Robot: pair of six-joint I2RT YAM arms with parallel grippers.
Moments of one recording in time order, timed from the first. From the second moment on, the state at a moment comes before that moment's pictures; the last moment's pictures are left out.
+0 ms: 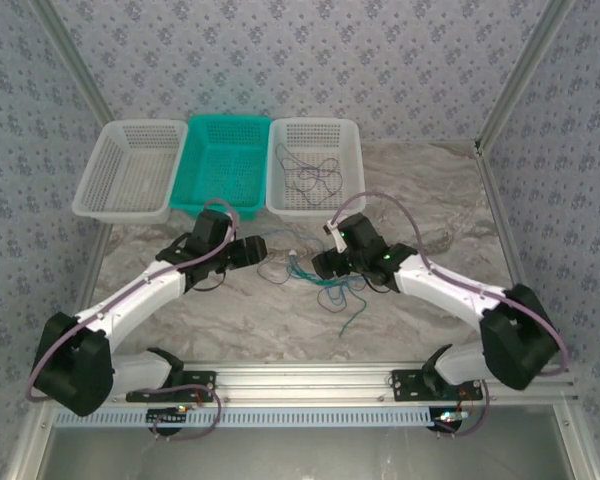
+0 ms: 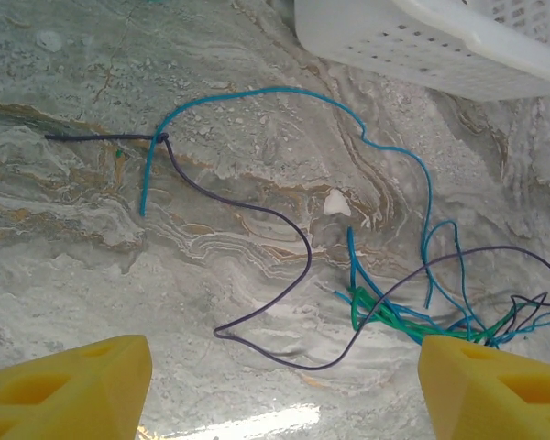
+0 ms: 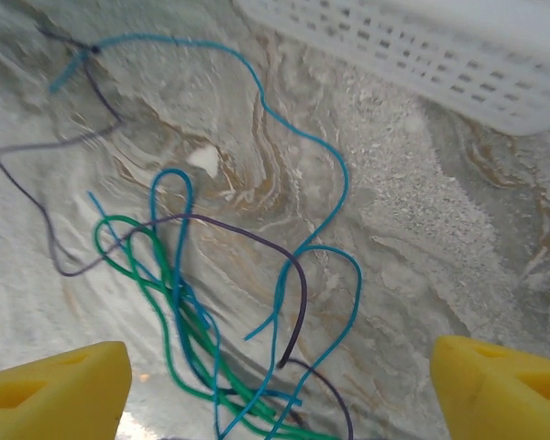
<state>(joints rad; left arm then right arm) -0.50 1.23 0.76 -0.35 0.12 -0.66 0.69 1.40 0.84 -0.28 0.03 0.14</state>
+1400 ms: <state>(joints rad) -0.66 1.04 0.68 -0.02 0.22 -0.64 0.63 1.29 1.09 -0.14 -0.30 0.34</state>
